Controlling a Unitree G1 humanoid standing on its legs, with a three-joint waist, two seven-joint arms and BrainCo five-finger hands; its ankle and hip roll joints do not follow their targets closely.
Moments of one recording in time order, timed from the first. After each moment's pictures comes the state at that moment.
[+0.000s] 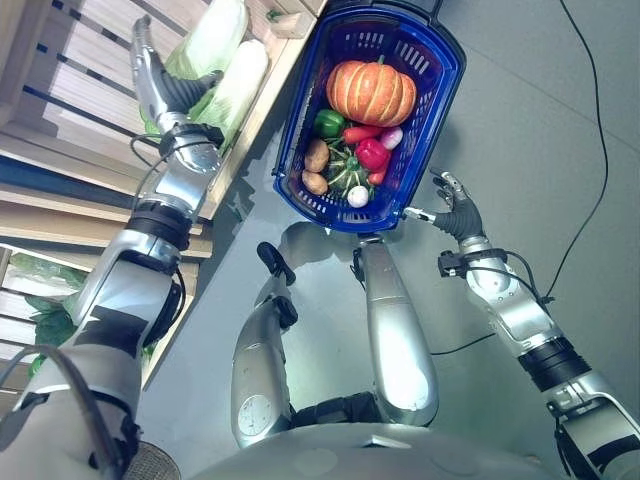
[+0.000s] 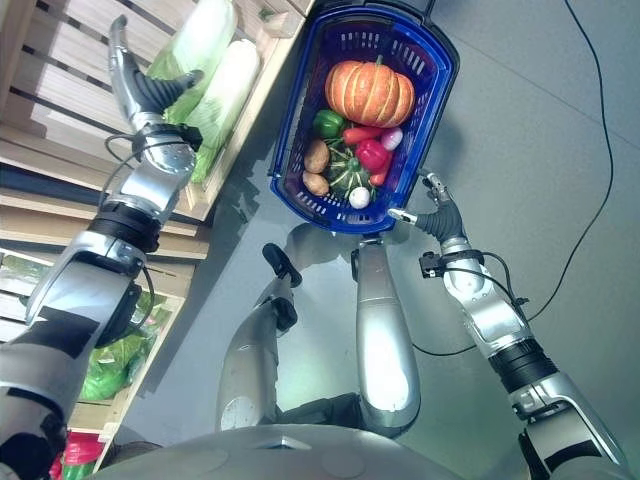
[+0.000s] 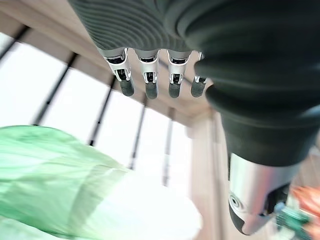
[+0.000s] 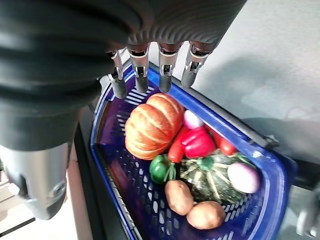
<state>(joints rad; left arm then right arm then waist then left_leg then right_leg) -1.02 0.53 -0.38 0.86 -0.13 0.03 0.79 -0.22 -0.62 0.37 0.14 0.32 -0.08 -0.30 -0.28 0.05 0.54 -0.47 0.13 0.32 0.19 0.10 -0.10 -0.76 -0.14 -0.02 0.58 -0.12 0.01</state>
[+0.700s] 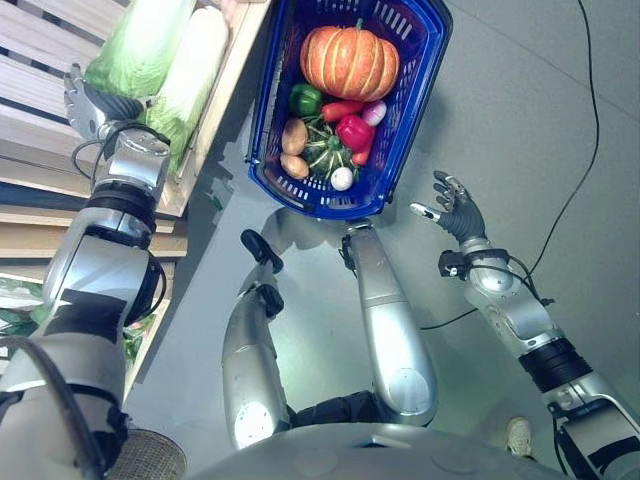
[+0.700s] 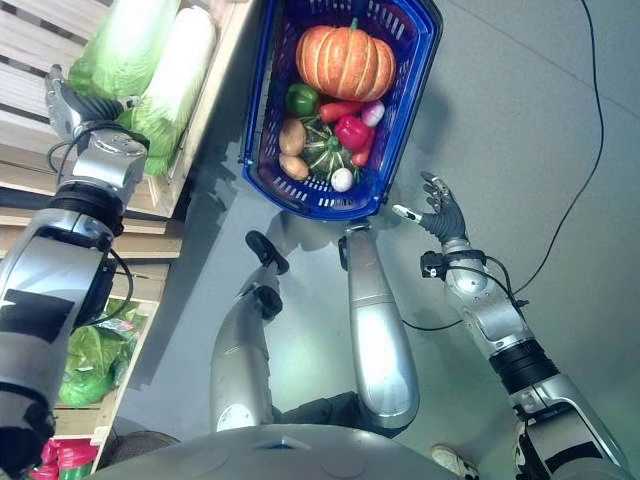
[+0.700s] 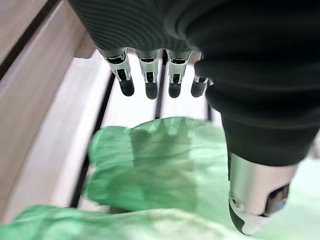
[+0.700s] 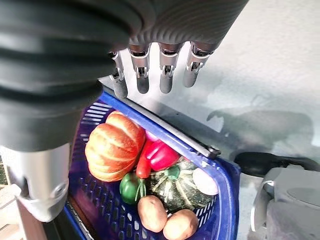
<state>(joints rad) -1.13 0.62 -0.38 1.15 -0.21 0.28 0.73 -0.22 -0.62 0.36 0.13 0.45 -0.04 -0.30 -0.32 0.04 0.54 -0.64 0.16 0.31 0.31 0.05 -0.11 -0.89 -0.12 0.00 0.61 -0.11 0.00</state>
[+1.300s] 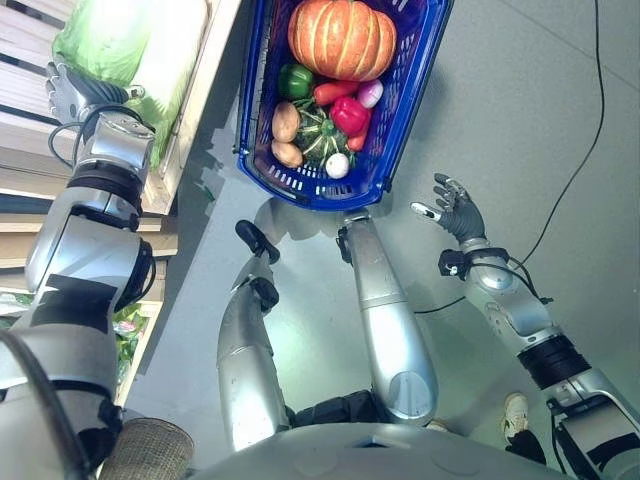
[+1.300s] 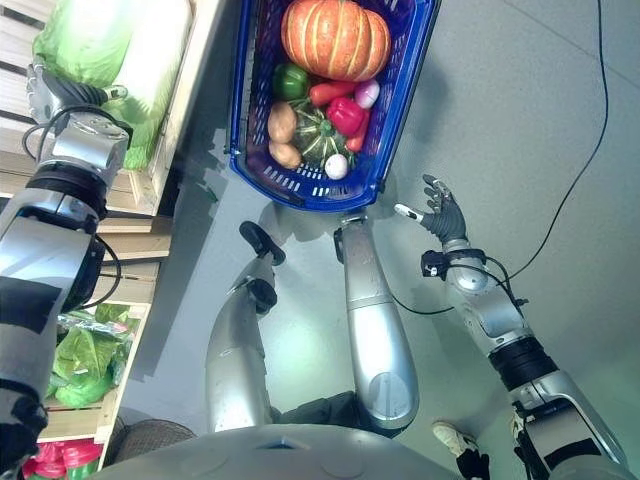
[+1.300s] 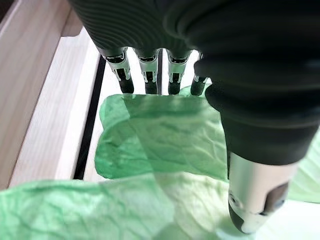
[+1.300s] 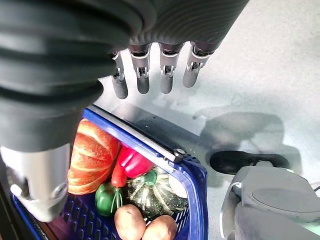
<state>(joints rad) -1.23 0.65 -0.47 1.22 -0.21 0.30 0.67 -0.24 -0.62 0.36 0.17 0.51 -0.03 -0.30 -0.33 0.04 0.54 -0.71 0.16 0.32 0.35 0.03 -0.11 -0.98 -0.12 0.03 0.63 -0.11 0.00</state>
